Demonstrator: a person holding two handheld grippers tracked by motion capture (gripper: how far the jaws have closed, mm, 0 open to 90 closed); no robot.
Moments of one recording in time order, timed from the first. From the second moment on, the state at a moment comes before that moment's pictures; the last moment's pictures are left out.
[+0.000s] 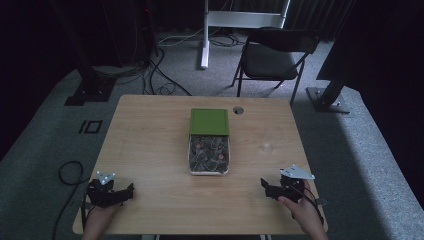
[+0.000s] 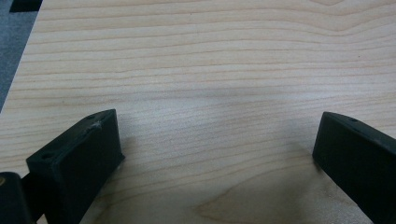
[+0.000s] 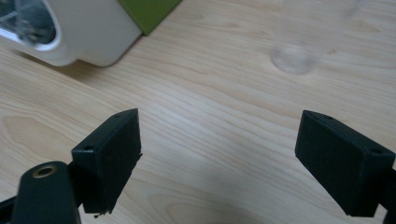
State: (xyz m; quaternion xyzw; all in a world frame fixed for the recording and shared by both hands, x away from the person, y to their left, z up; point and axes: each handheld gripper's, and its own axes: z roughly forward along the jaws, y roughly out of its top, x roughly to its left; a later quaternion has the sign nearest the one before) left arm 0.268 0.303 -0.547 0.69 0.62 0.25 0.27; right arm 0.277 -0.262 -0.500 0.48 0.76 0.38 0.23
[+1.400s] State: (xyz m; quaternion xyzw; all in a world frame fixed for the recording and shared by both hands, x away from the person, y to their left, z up) left arm 0.268 0.302 -0.547 0.69 0.62 0.25 0.27; right arm 0.298 -0.193 -0.449 0.40 0.78 0.44 0.21
